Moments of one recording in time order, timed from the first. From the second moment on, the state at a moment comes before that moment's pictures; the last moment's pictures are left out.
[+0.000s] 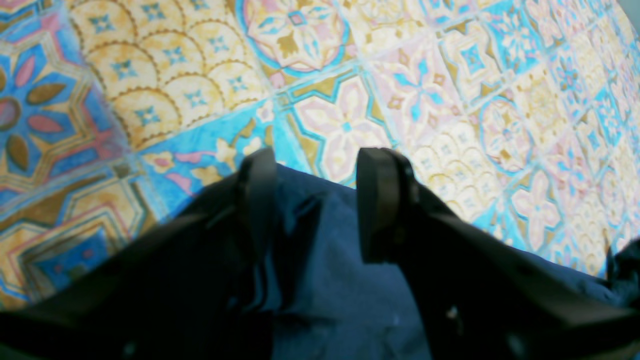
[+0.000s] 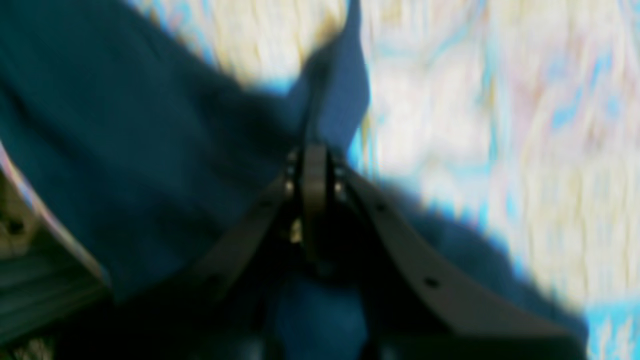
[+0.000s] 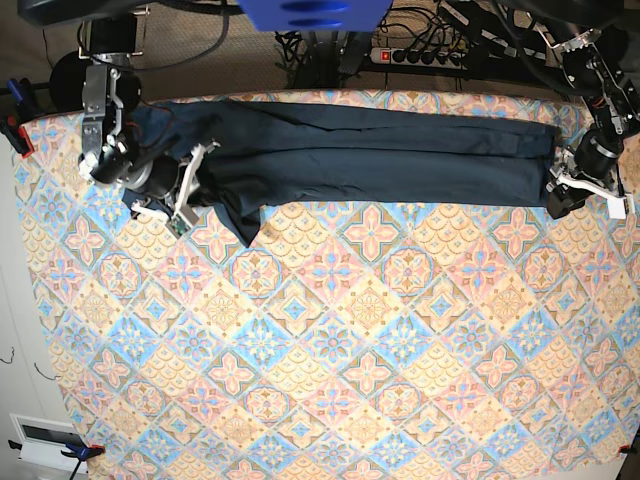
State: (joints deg) left arm 13.7 -19.7 -40.7 87.6 -48.7 -22.0 49.6; right arm -9.9 19.1 7.1 102.0 29.3 40.9 -57.3
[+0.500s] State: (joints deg) left arm 13.7 -19.8 -40.6 87.5 -48.8 -22.0 49.6; right arm -23.3 21.4 10.1 108.0 32.4 40.9 -57.0
